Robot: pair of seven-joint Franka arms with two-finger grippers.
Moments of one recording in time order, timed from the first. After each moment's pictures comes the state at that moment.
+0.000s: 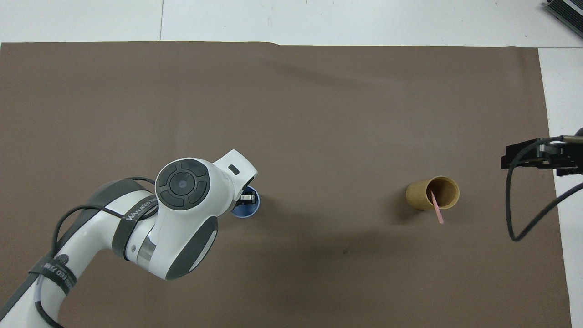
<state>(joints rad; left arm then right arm) -0.43 0.05 -0.15 -2.10 -0.02 2.15 -0.52 0.07 -0.07 -0.06 -1.63 -0.01 1.53 0.16</state>
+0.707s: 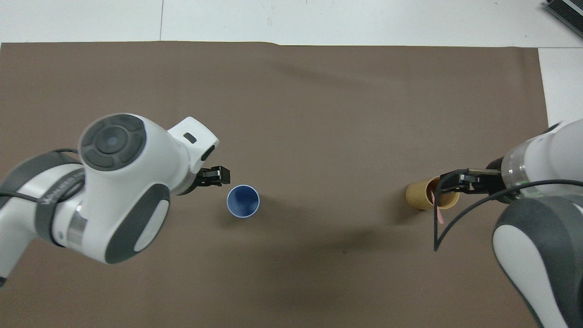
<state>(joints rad) -0.31 0.01 -0.13 -1.90 -0.02 1.89 -0.45 0.17 -0.15 -0.05 -1.97 0.00 1.74 0.27</state>
